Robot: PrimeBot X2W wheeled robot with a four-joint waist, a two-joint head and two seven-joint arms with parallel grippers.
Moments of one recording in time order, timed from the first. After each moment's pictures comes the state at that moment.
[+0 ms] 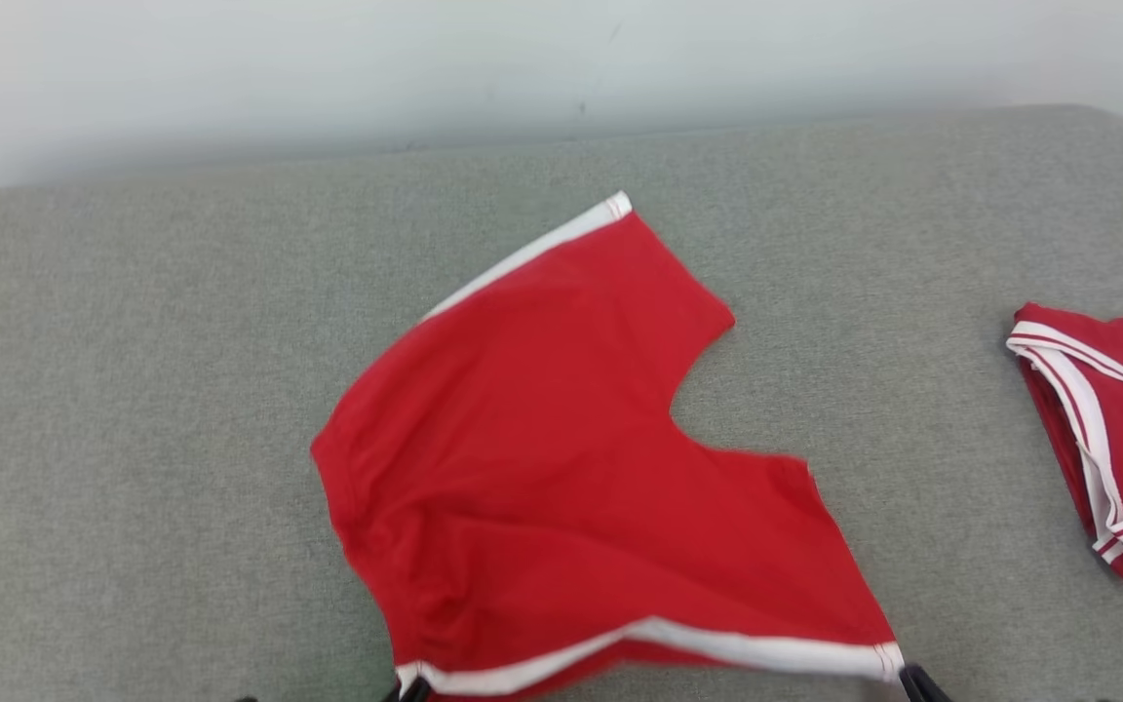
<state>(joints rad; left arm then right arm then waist) 0.01 0.27 -0.38 -0.07 -0.51 -0.10 0.03 0.27 -0.35 0.30 -0.21 0.68 0.13 0.06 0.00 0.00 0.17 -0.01</state>
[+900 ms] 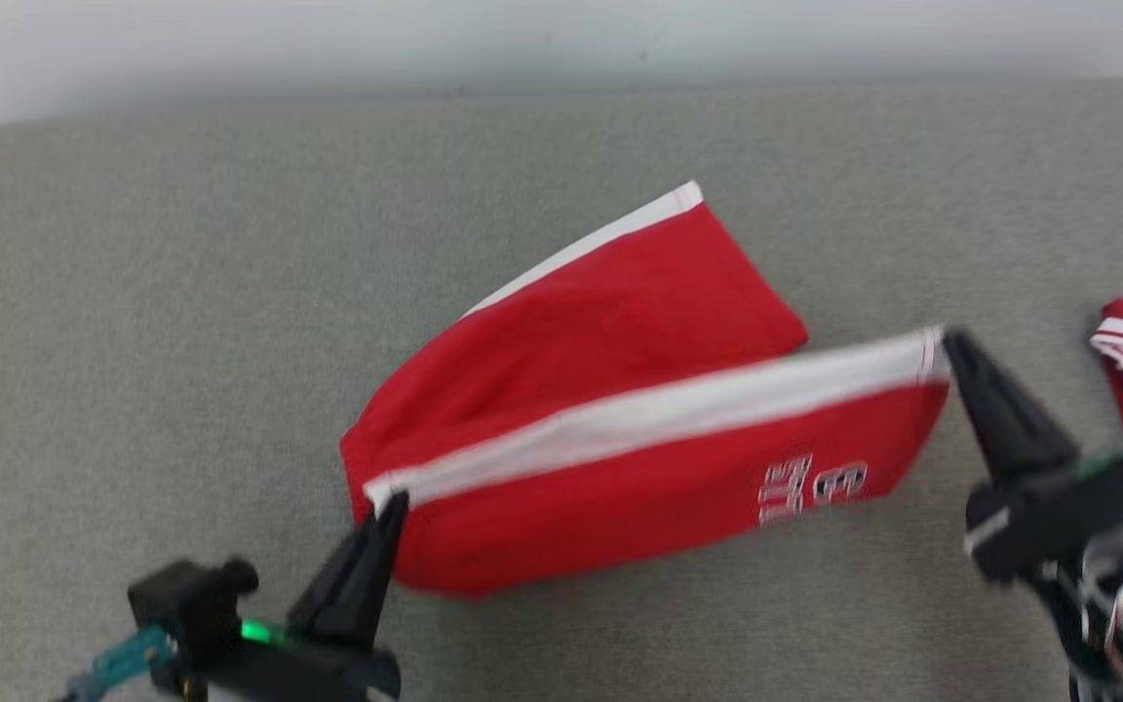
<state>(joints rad) -0.10 0.22 -0.30 -0.27 -0.60 0.00 0.08 -0.18 -0.40 0.23 -0.21 0.60 0.13 0.17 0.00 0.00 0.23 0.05</state>
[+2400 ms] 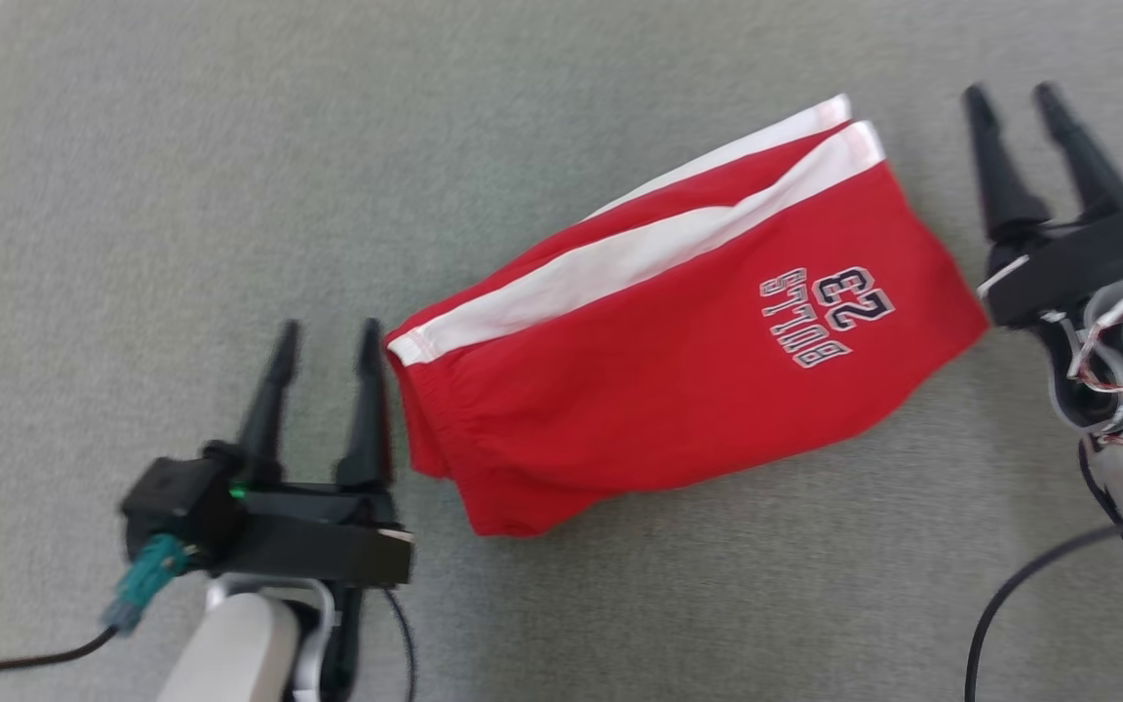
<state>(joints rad) -0.42 0.11 -0.31 0.02 -0.44 0.17 -0.25 -0.90 -0.56 0.72 0.56 0.91 0.13 -0.26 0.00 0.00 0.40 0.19</state>
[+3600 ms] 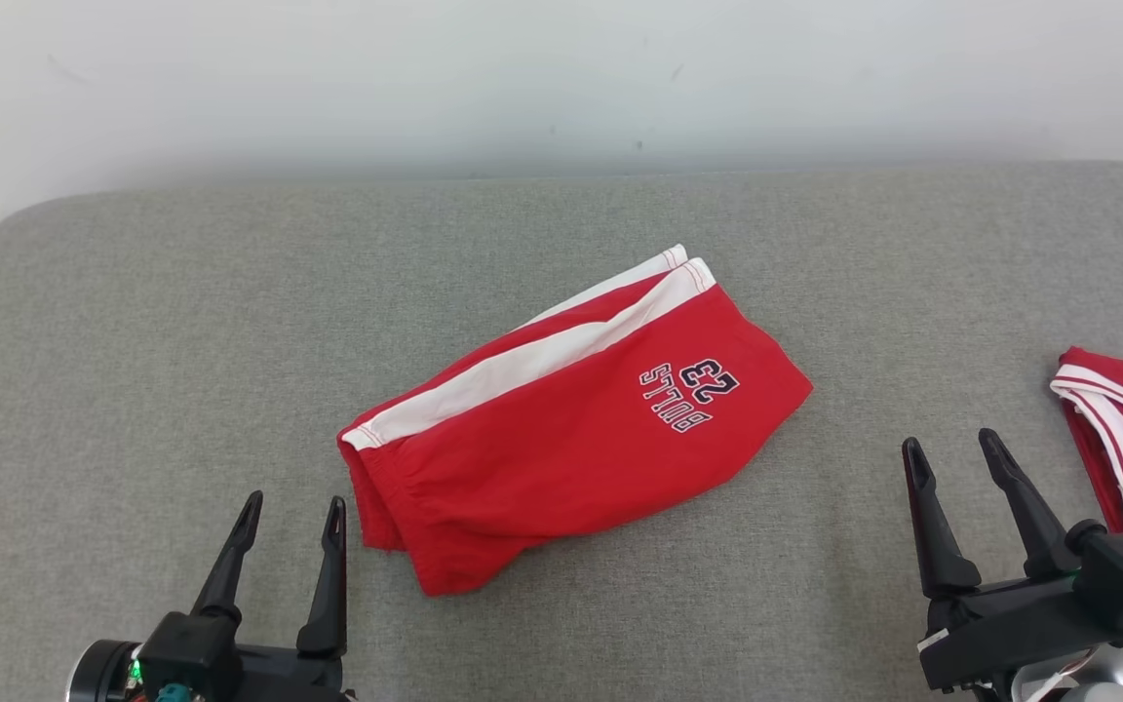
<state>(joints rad) -0.16 0.18 -0.22 0.04 -0.19 0.14 -0.26 -0.07 -0.25 0.20 -0.05 0.27 0.13 -0.15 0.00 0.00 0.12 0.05</state>
